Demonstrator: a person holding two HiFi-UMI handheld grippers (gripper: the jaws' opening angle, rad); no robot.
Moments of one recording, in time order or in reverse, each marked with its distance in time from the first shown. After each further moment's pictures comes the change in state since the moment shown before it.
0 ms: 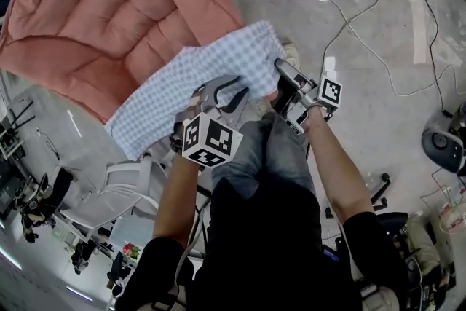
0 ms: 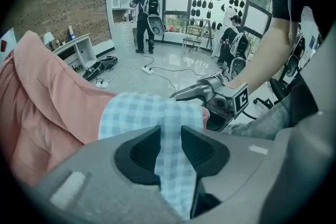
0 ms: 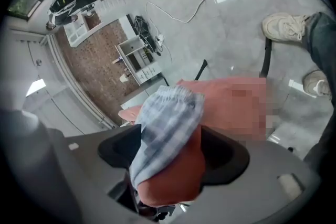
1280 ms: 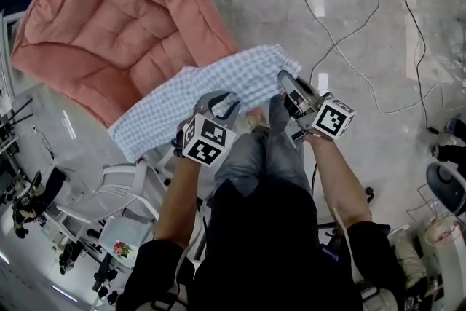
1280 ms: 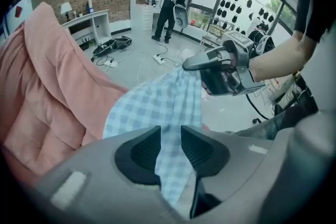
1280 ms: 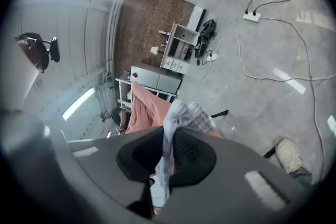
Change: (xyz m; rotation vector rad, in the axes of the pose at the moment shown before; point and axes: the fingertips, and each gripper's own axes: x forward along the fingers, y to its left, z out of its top) left arm -0.006 0.006 0.020 -0.267 0.104 0.006; right arm -0.018 0.154 0.014 -0.843 0.008 -0.140
